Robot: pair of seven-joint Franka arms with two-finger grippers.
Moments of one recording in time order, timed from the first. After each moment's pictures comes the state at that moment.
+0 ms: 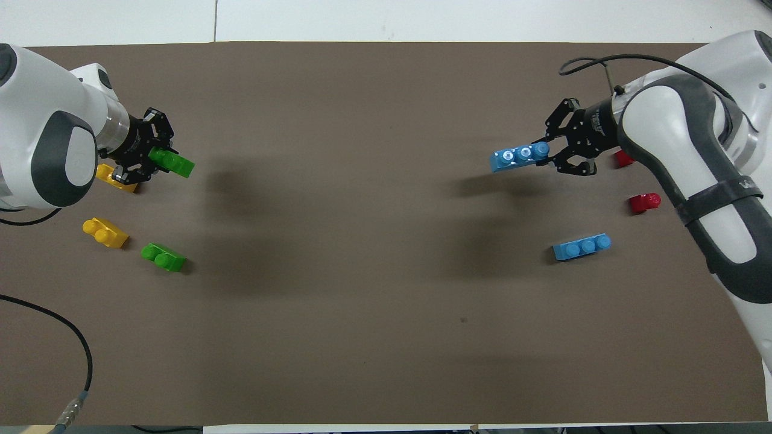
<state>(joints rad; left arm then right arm) 0.02 0.34 -0.11 -1.67 0.00 2.00 -1.16 0.00 0.44 0.03 -1.60 0.51 1.92 1.23</state>
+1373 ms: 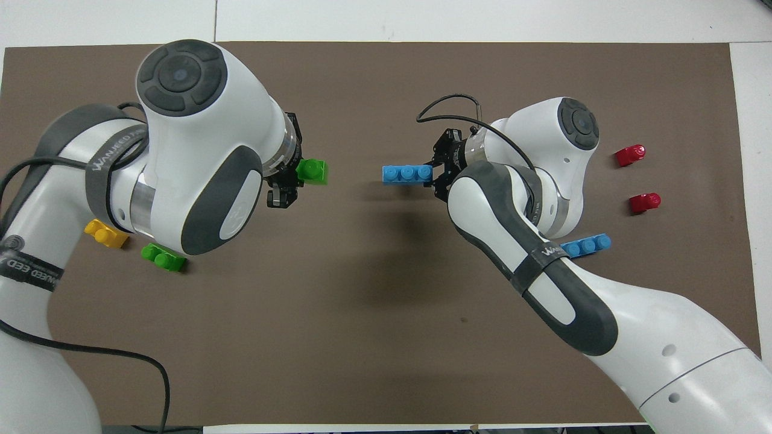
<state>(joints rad) -0.39 0.26 -0.12 -1.56 0.00 1.86 -1.92 0.33 0.45 0.05 -1.76 0.53 2.35 1.58</state>
